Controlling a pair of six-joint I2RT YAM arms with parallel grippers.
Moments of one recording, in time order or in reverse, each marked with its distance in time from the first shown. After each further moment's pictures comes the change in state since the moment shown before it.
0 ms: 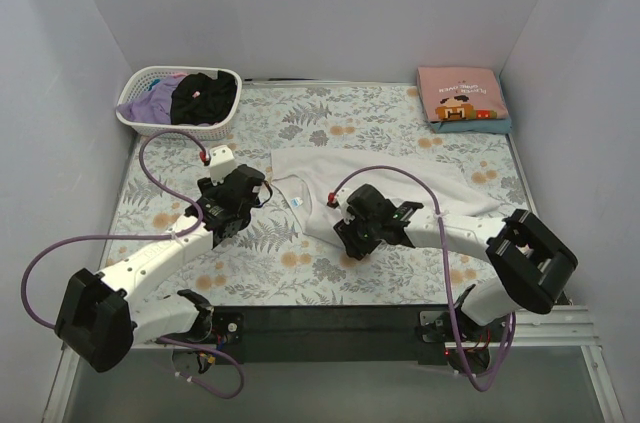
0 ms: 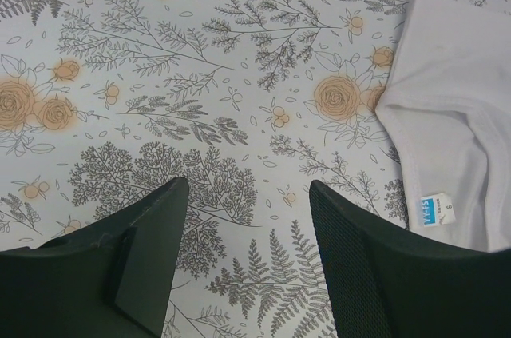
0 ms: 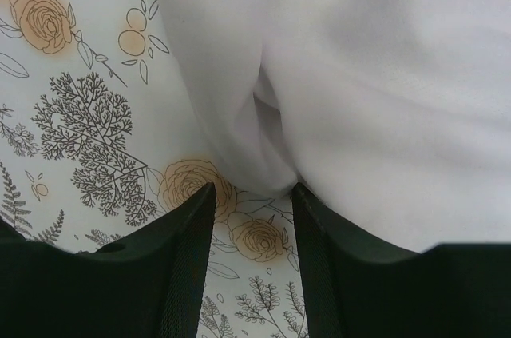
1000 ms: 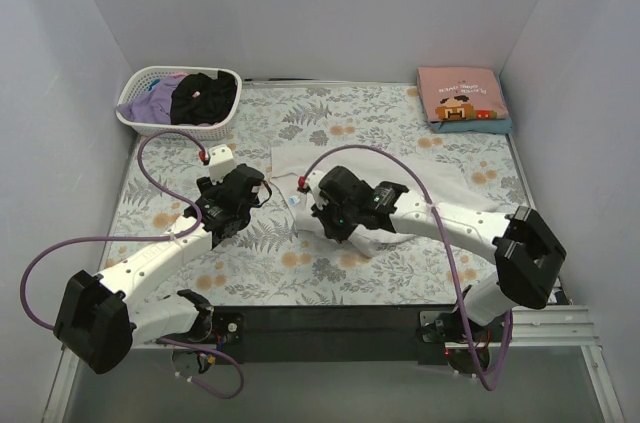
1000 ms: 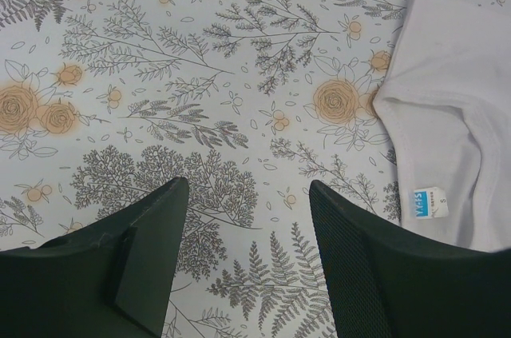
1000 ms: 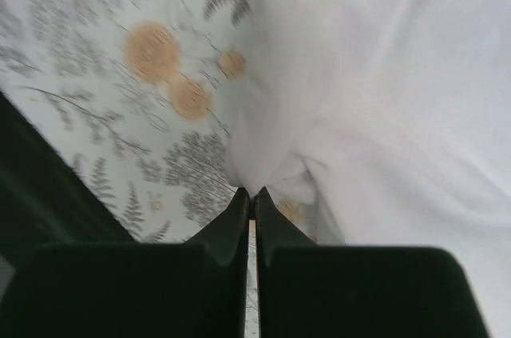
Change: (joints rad) left arm 0.000 -0.012 0.000 0.008 -0.013 0.016; right arm 0.117 0.060 0.264 -0.181 0.070 -0.004
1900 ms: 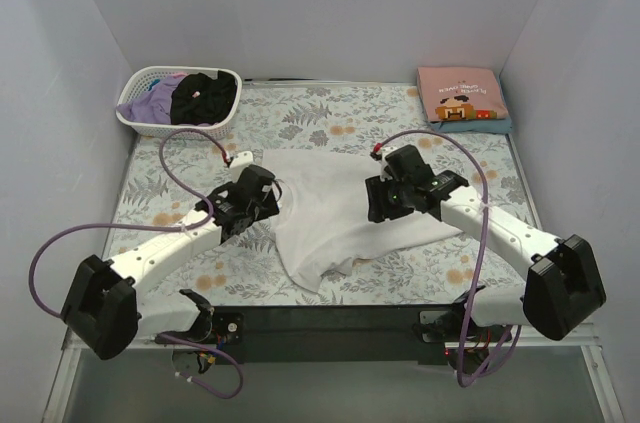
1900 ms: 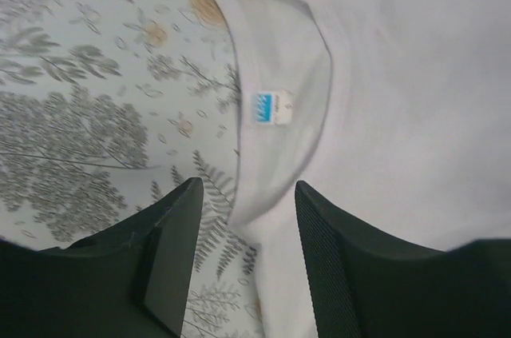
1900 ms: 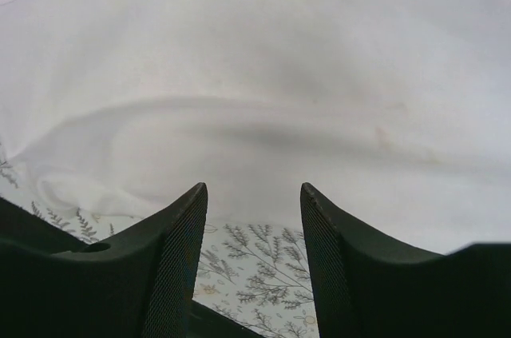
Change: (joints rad) left arm -0.011 0.038 0.017 0.005 0.317 -0.048; right arm -0.336 -0.196 -0.046 -0.132 -0.057 0.196
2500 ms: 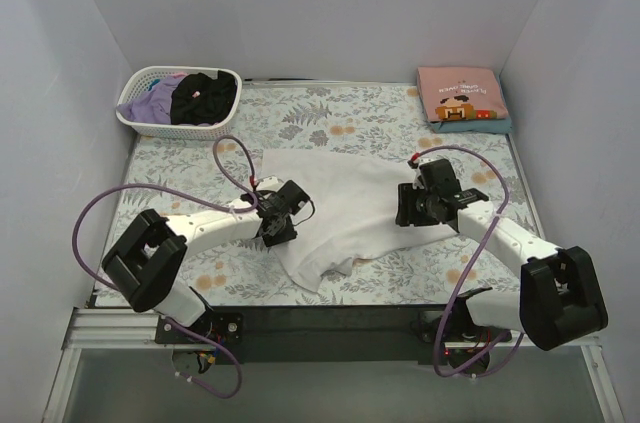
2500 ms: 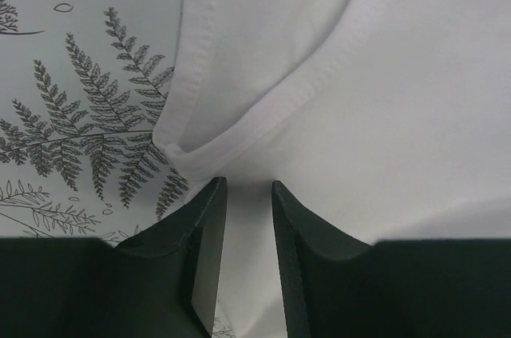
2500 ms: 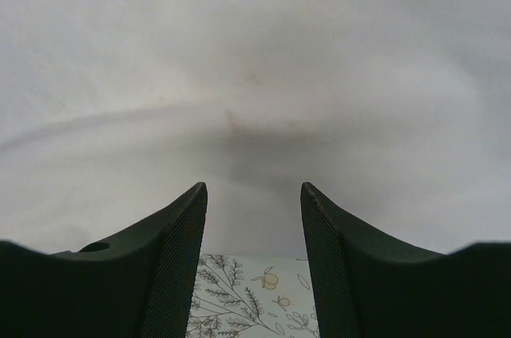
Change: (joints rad) left arm -0.199 0.330 0.089 -0.164 0.111 -0.314; right arm -0.282 -0.084 -0.268 0.175 0.016 -0.018
